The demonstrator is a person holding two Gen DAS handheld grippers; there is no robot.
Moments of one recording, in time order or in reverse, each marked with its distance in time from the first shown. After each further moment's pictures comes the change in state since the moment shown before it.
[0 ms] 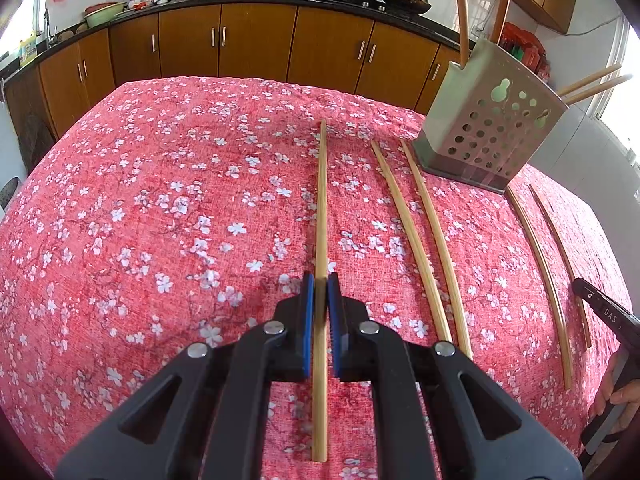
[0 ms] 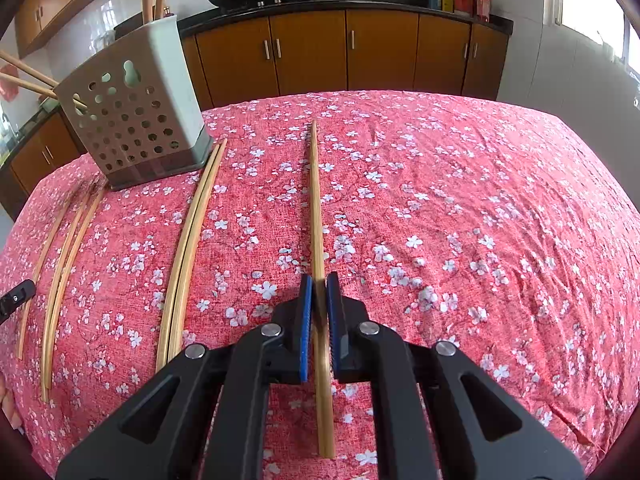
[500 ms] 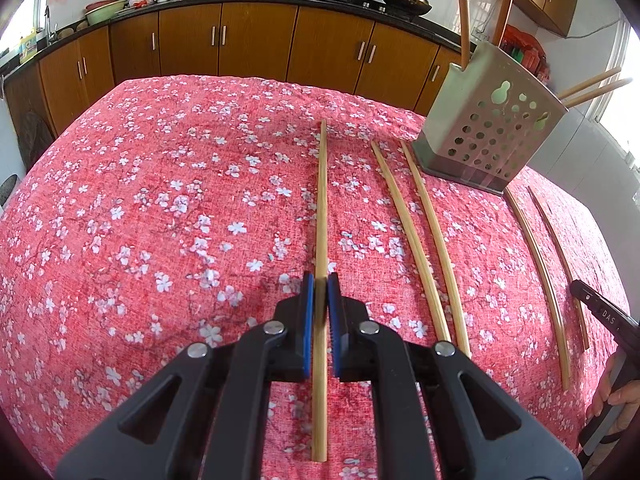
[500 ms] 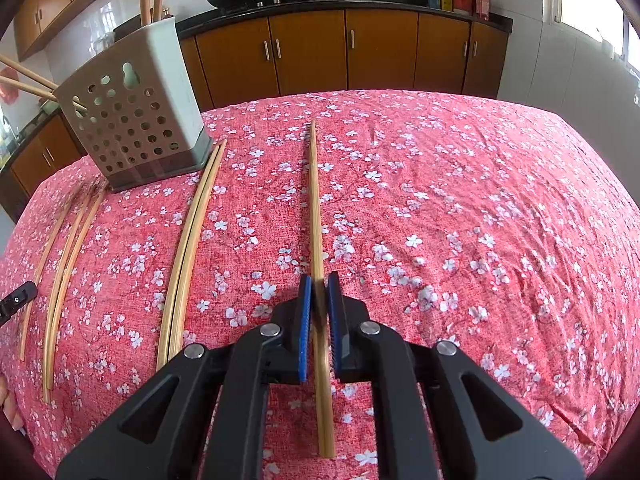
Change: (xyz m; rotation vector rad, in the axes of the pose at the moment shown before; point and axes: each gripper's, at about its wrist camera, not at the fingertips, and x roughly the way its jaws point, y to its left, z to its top) left arm -0.001 0.000 0.001 -0.007 0.000 -0.005; right arm 0.001 0.000 0.000 0.007 0.001 0.004
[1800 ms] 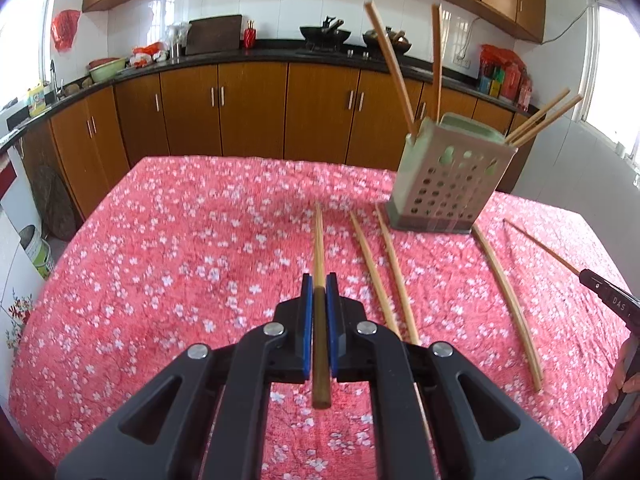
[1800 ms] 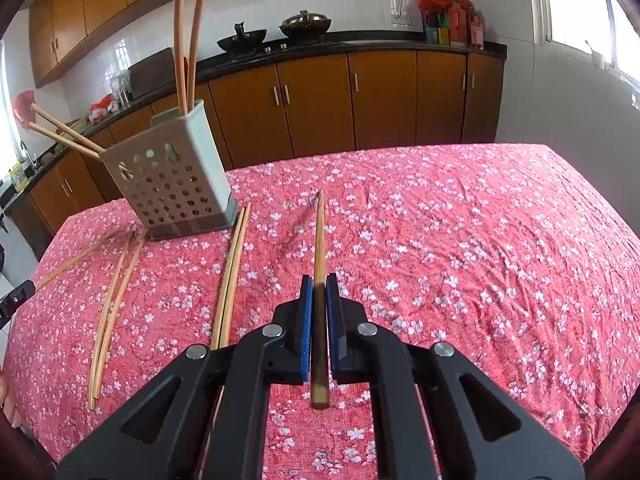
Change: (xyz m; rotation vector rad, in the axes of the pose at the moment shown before) left arm -0.077 -0.020 0.014 0.092 -0.198 0.035; right arm -0.073 -0.012 0.015 0.023 -0.160 0.057
